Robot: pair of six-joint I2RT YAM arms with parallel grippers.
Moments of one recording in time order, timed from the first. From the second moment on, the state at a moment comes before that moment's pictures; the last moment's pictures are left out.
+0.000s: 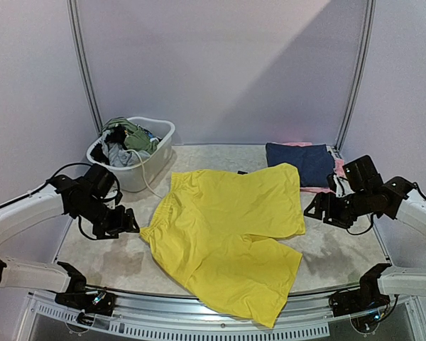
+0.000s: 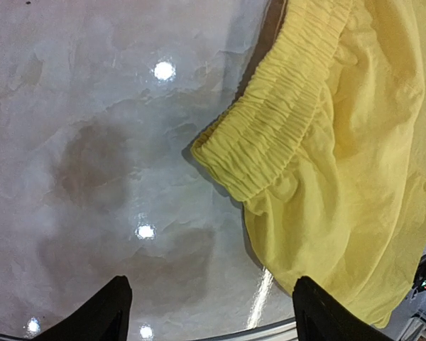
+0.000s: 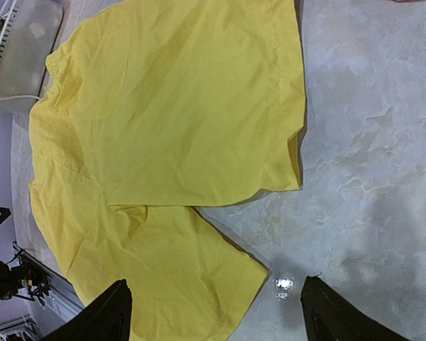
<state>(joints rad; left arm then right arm) -0.45 1.11 0.76 -0.87 0.14 -0.64 0.44 0.97 0.77 -0.75 -0.20 0.64</state>
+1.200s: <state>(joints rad) -0.30 1.37 0.55 -0.25 0.38 -0.67 1.27 1.15 0.64 -0.65 -0.14 1.38</state>
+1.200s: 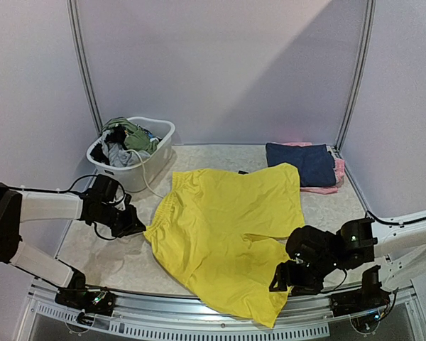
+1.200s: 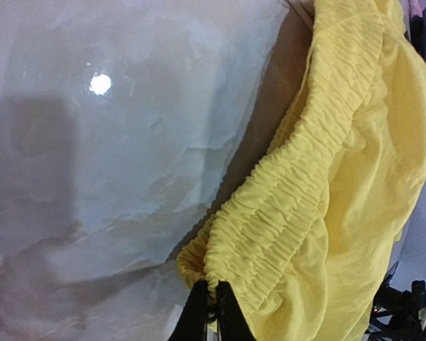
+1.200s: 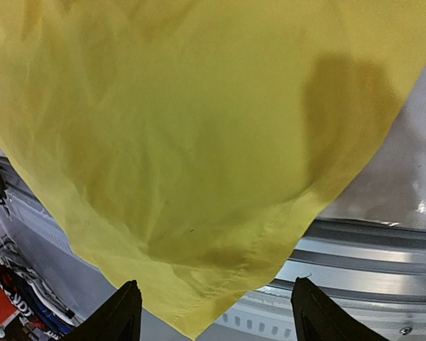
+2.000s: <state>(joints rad) -0.30 1.35 0.54 -0.25 0.35 -0.68 1.60 1.33 0.58 -0.31 -0.09 1.64</state>
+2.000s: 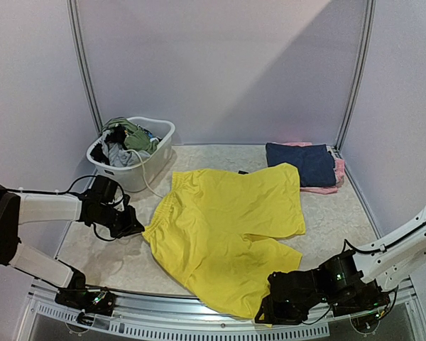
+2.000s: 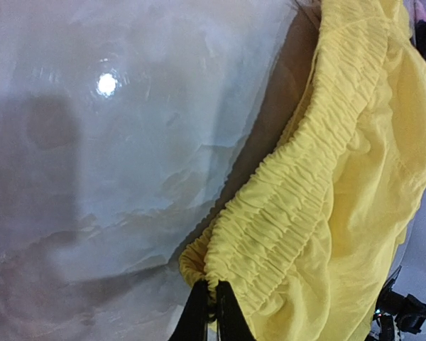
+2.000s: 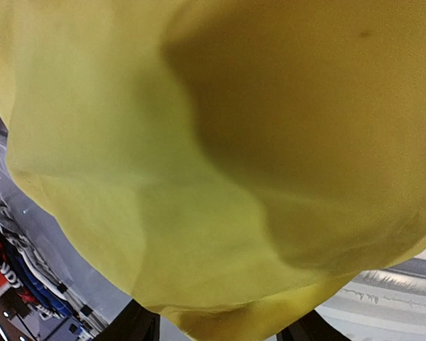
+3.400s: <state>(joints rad) -0.33 0.82 0.85 -1.31 0.22 -0.85 1.52 1.07 0.90 -1.02 0.26 1.81</state>
